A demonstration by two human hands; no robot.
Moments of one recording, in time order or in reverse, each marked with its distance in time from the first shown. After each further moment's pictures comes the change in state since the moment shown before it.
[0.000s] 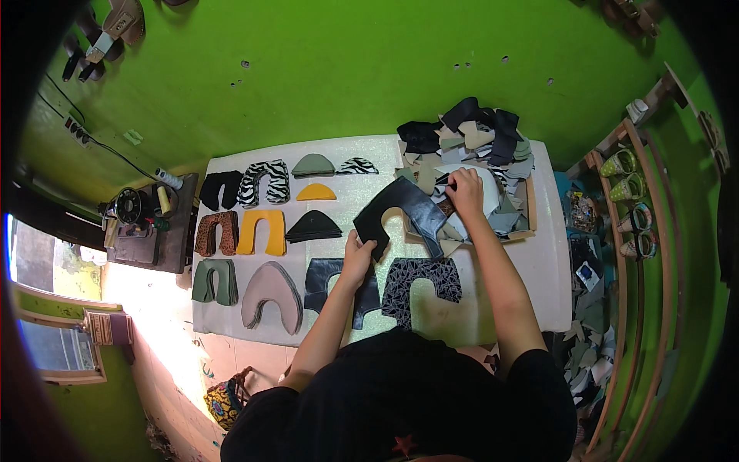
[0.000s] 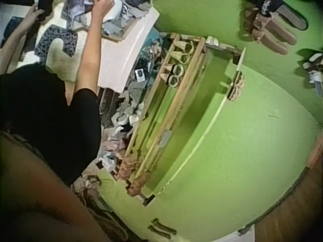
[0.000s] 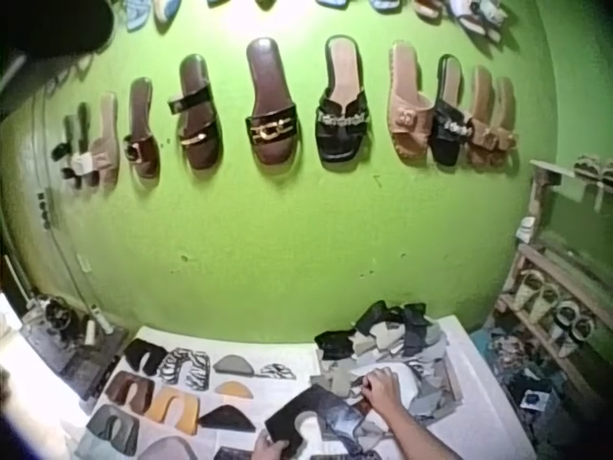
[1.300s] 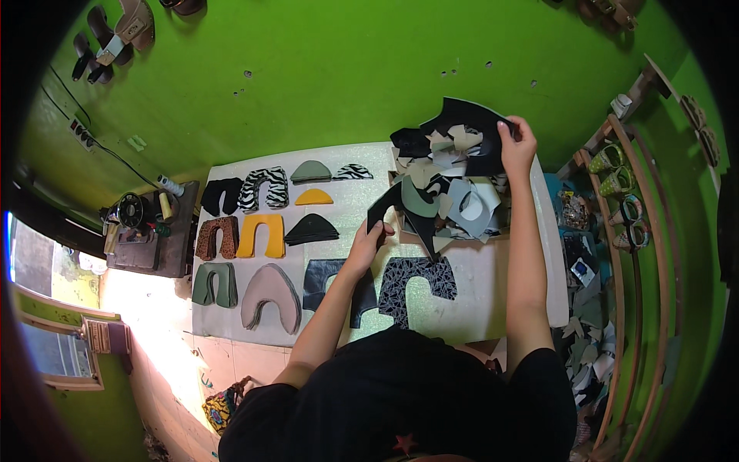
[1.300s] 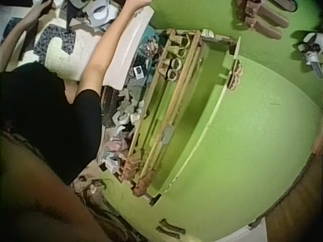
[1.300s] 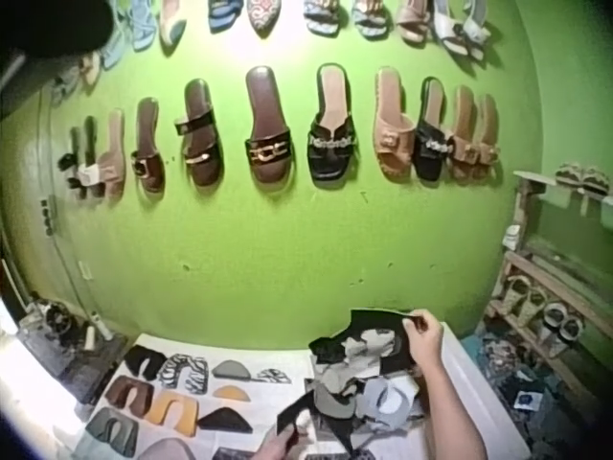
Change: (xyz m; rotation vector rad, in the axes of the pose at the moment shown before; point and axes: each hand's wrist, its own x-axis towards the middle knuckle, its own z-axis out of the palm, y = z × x) left_hand -0.009 0.035 0.023 0.223 -0.278 0.105; right_hand 0.077 0.011 -0.126 0.604 0.526 0.210
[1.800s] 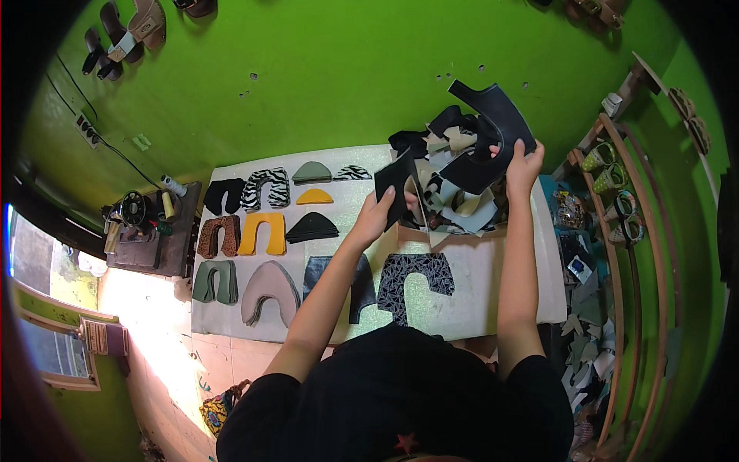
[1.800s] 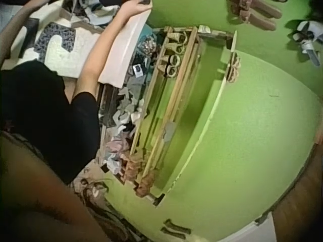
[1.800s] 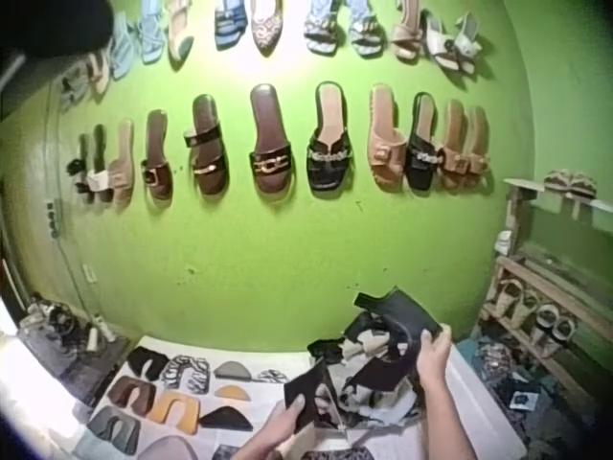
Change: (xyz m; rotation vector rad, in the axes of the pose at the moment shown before) left_hand 0.011 0.072 0.028 -0.038 -0.241 0.252; right_hand -0.033 -0.038 -0.026 0.321 0.166 0.262
